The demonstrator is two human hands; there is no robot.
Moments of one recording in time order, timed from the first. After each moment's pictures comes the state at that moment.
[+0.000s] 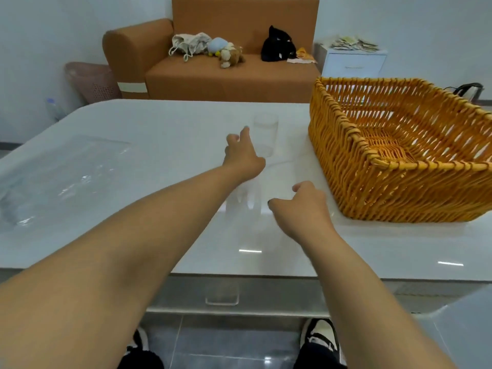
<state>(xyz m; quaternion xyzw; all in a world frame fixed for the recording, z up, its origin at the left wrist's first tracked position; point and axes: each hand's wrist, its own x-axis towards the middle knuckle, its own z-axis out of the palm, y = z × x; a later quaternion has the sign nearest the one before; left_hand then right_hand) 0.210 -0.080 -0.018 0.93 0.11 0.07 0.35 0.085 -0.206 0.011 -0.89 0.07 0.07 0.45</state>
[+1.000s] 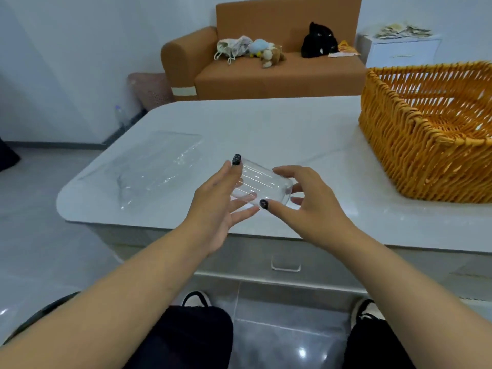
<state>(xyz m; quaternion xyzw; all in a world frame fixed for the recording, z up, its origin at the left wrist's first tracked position) -0.033 0.012 0.019 0.58 0.19 0.06 0.79 0.012 -0.149 0.001 -0.85 -0.26 -0.02 0.46</state>
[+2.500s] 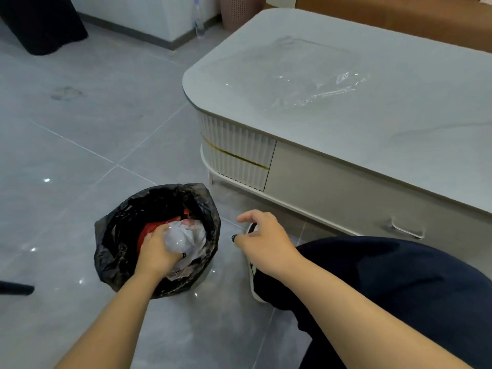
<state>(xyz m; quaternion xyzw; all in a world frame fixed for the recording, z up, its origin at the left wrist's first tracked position) -0.300 0.295 -0.238 0.79 0.49 -0.03 0.37 -0.177 0.103 -0.117 -0.83 -0.20 0.36 0.38</state>
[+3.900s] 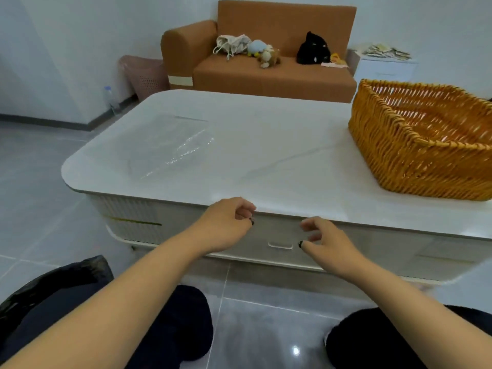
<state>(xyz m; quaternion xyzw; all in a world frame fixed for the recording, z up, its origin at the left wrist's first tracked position) -0.099 0.036 -0.006 0.90 0.08 -0.08 0.43 -0.045 -0.192 -0.056 -0.92 -0.14 0.14 0.35</state>
